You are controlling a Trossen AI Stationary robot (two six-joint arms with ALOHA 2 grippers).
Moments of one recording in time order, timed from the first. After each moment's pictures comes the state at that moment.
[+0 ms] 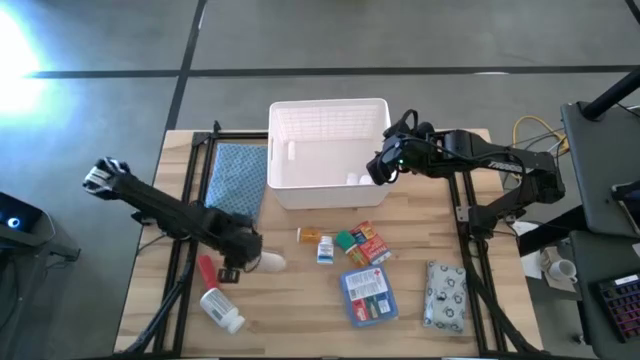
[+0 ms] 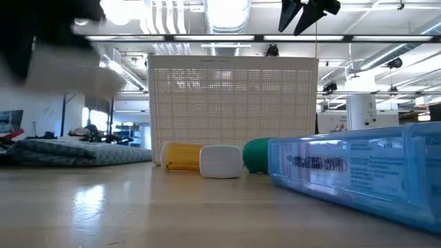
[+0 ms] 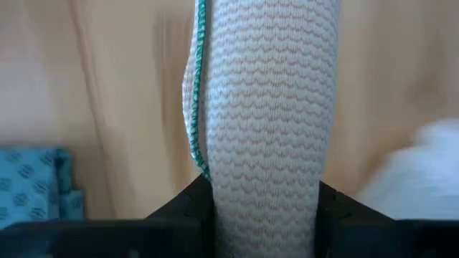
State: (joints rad) left arm -0.38 1.22 0.96 -1.01 0.04 -0.34; right arm -0.09 1.43 1.62 -1.18 0.63 0.62
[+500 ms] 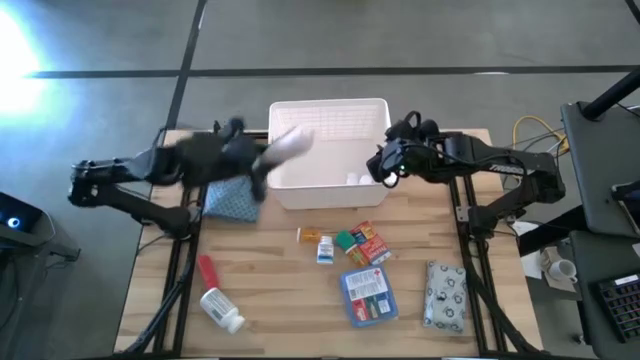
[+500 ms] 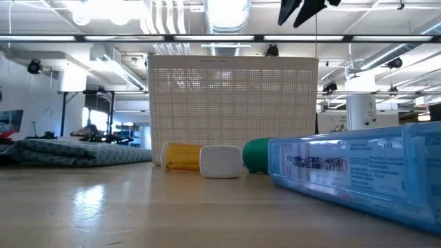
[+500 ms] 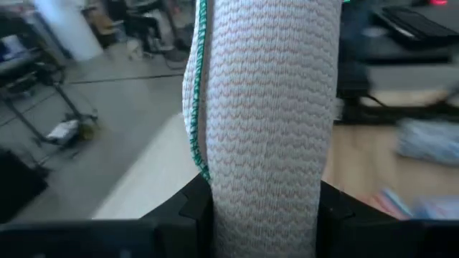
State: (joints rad) left arm 0.04 1.09 1.35 -0.51 -0.41 0.12; right arm -0.04 1.43 1.63 -1.16 0.81 0.63
